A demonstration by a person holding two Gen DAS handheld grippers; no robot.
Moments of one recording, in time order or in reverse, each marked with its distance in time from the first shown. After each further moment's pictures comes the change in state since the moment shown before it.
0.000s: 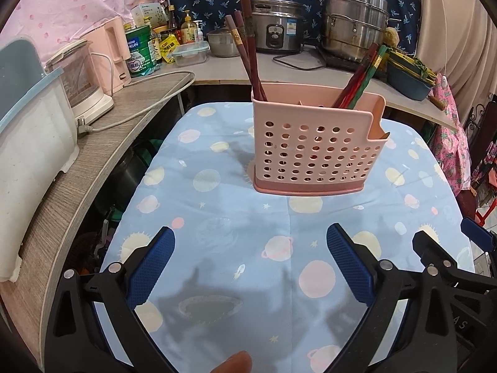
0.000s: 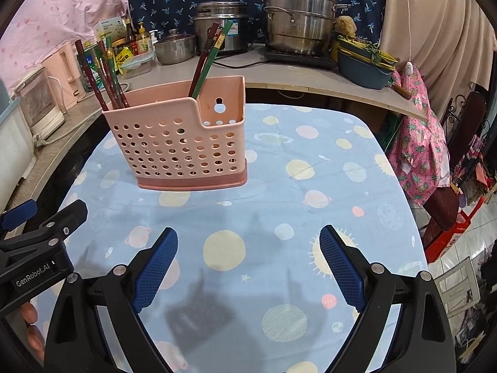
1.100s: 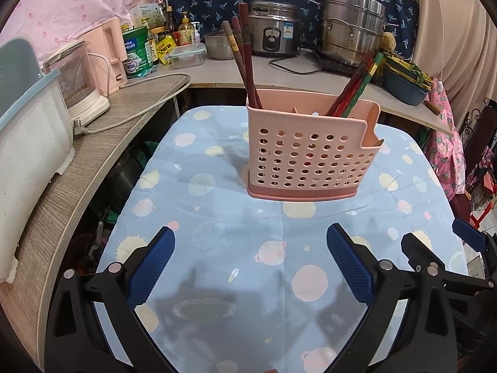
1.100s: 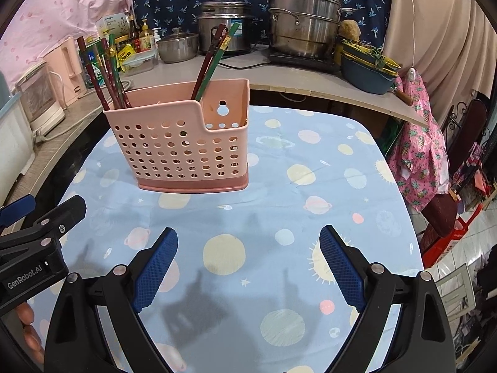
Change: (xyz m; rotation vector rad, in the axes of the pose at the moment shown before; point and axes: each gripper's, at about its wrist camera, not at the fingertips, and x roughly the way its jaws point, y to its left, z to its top) left arm -0.002 0.000 0.005 -0.013 -0.006 -0.026; right arm 0.002 0.003 0.006 -0.027 0.001 -0.008
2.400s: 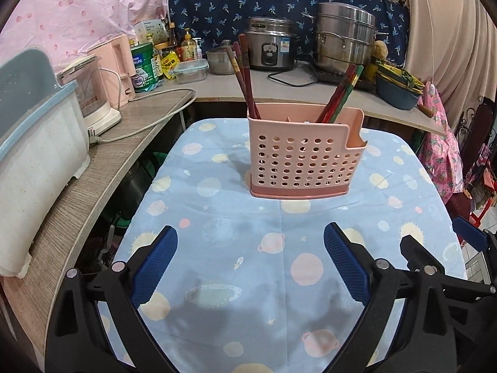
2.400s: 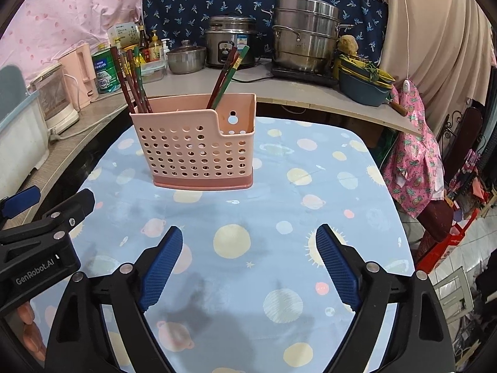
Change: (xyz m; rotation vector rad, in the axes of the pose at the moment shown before) left arm -0.040 -0.004 -0.017 0.019 -0.065 0.014; right arm -0.044 0.006 -0.022 -0.024 -0.061 0.002
